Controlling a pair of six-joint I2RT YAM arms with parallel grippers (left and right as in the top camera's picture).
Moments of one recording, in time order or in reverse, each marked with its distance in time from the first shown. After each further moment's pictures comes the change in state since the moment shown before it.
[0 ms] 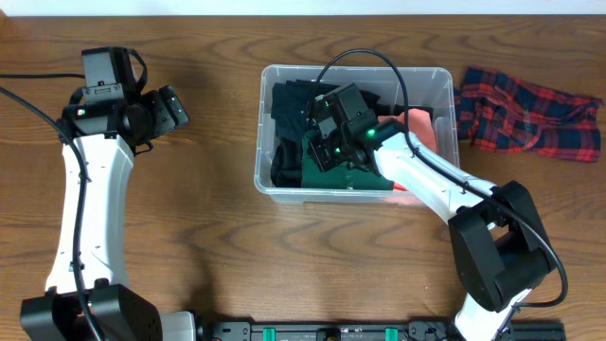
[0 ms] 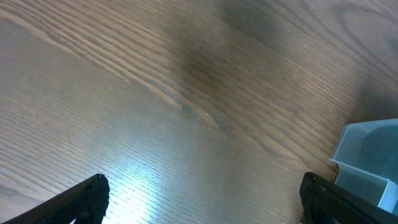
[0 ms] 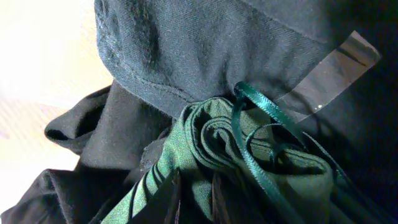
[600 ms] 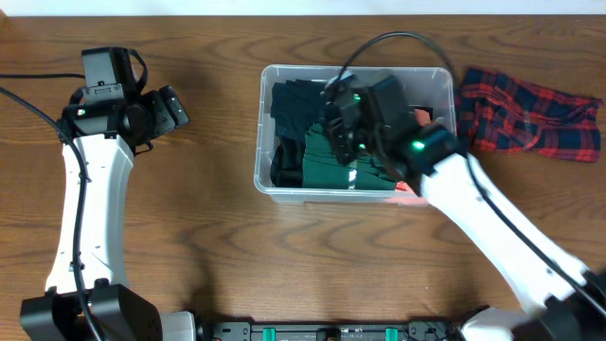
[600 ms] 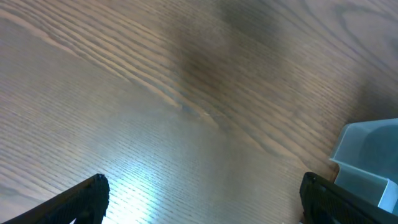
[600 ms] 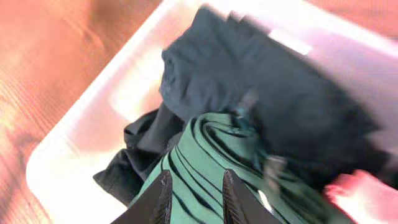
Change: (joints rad) left arm 0.000 0.000 0.000 0.000 0.000 0.000; right arm -0.002 -0.377 0.009 -0.156 0.142 -0.013
